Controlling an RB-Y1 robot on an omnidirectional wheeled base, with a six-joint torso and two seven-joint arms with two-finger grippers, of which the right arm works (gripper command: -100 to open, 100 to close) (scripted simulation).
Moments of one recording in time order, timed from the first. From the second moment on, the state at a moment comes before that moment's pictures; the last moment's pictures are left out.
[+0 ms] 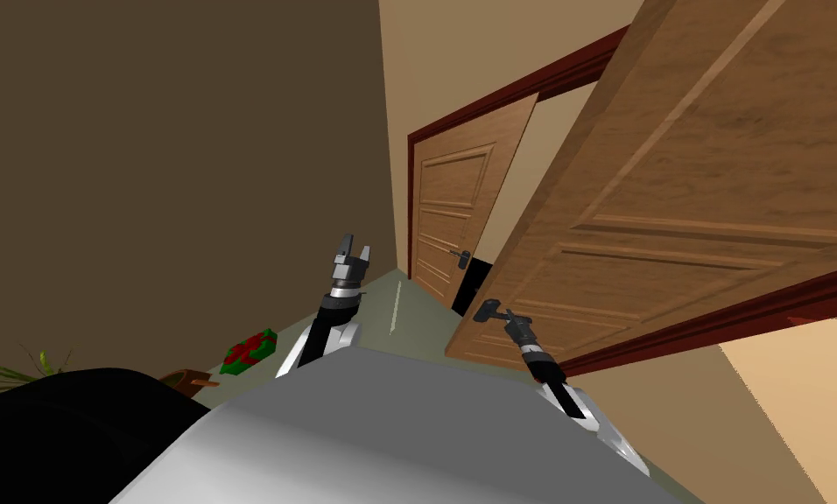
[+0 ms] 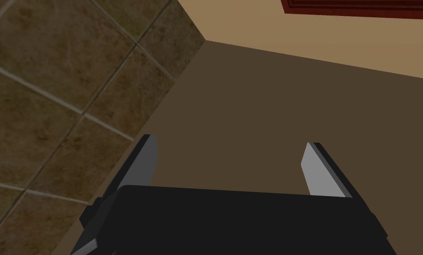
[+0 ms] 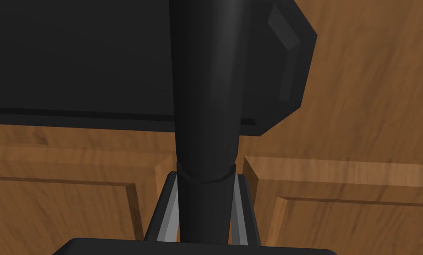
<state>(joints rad) 0.25 -0.47 -0.19 -1.24 0.28 -0.60 -0.74</state>
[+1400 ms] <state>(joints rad) 0.36 -0.58 -0.18 -1.15 0.30 -0.90 -0.81</state>
